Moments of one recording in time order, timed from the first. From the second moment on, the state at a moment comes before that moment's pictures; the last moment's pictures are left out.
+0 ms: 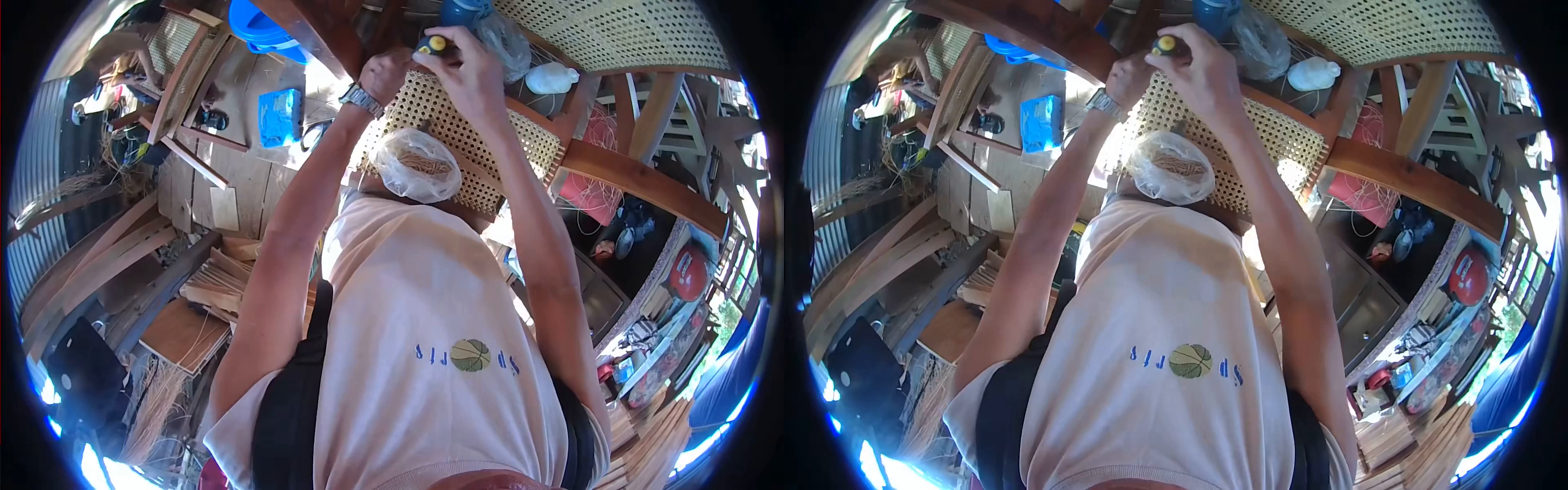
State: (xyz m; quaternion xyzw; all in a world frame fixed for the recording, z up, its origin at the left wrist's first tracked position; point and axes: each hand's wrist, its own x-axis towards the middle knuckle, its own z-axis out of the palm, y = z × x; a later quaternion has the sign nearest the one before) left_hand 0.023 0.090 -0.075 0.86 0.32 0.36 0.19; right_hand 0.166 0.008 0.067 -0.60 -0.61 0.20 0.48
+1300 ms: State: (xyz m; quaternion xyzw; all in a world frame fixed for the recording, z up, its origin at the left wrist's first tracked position) left_hand 0.015 0.086 -0.098 0.78 0.45 0.38 0.22; right_hand 0.193 -0.171 -0.019 -0.81 -0.46 0.13 0.33
